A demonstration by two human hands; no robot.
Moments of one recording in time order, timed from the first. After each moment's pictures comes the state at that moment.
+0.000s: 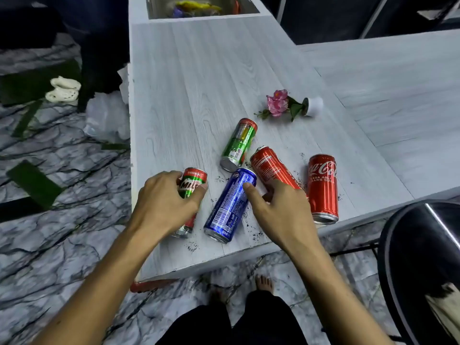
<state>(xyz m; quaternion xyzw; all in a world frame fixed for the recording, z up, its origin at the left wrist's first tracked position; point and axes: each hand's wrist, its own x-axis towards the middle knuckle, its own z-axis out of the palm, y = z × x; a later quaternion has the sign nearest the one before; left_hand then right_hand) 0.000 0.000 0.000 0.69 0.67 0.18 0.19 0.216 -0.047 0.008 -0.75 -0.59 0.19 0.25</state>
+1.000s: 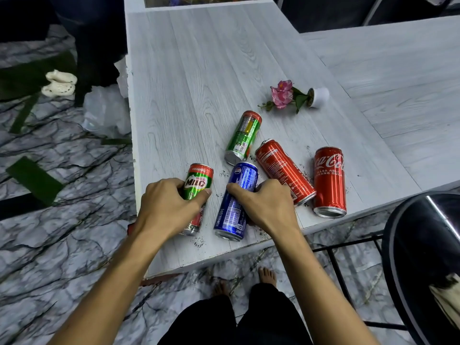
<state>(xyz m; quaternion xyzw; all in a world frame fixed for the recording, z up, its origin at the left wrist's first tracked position) -0.008 -0.005 -0.012 0.63 0.71 0.17 0.28 0.187 -0.026 -0.007 -0.78 -0.46 0.34 0.24</state>
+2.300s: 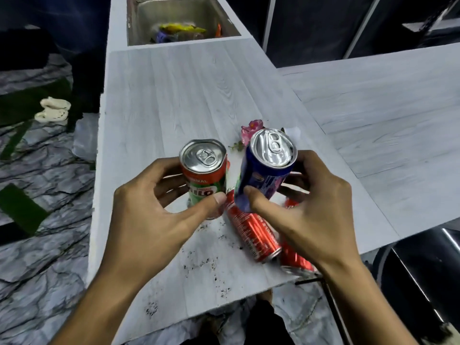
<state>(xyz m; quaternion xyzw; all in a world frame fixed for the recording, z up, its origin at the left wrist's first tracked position) 0.081 0.024 0.086 0.62 0.53 0.46 0.36 0.297 0.004 0.087 -0.60 -0.59 0.20 0.50</state>
